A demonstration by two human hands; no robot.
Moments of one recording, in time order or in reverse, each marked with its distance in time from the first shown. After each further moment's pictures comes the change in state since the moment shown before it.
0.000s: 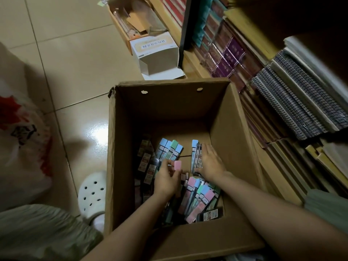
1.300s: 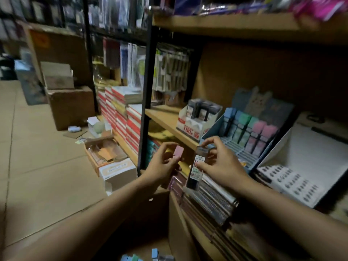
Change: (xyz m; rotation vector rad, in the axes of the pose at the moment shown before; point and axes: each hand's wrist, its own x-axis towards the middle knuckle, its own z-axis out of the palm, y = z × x) left_hand -0.070 0.353 -0.075 -0.280 -0.406 0.807; right_hand -0.194 -0.017 -0.336 0.432 0.845 -0.353
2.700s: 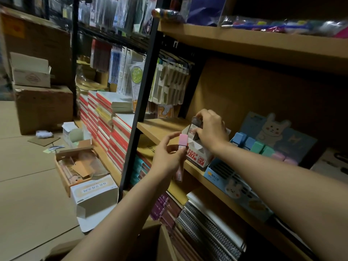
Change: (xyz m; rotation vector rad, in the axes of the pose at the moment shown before) left_hand 0.086 0.037 -0.005 -0.369 0.126 0.043; right_hand 0.182 -0.026 0.010 -0.543 0.331 -0.146
